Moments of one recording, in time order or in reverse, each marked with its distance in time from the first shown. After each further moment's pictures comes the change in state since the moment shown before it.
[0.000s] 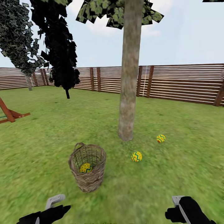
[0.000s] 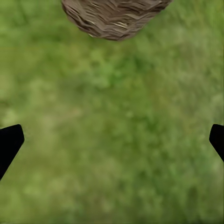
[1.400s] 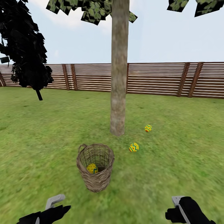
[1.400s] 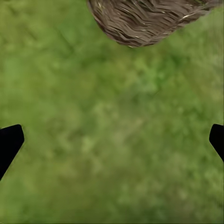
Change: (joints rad) left arm 0.000 0.000 0.000 0.000 -0.001 0.002 0.000; right arm 0.000 0.000 0.004 0.004 0.001 -0.001 -0.001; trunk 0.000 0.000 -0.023
